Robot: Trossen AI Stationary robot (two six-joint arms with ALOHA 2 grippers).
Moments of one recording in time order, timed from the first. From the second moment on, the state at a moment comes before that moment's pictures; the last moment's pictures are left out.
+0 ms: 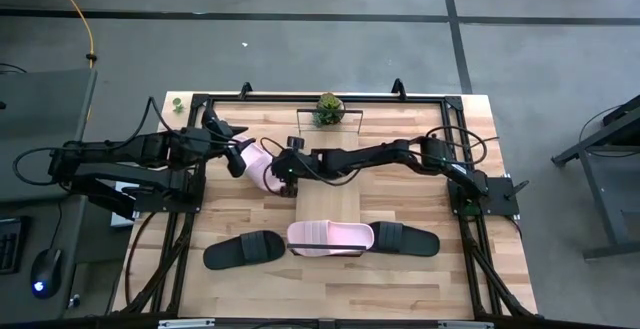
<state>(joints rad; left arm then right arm) 0.16 0.66 0.67 -0.52 -0.55 -0.14 -0.04 2.32 1.81 -0.22 0.30 -0.19</state>
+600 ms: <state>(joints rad) 0.24 0.65 0.67 -0.72 -0.60 -0.22 -0.06 2.32 2.03 -0.51 0.37 -0.16</state>
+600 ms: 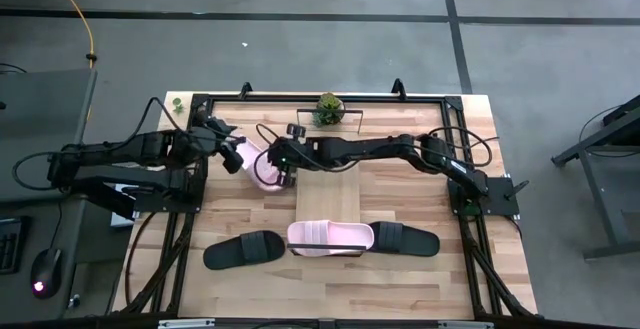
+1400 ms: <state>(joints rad) 0.81 0.78 0.66 -0.56 0.02 -0.10 -0.18 2.06 2.31 -1.03 0.39 -0.13</state>
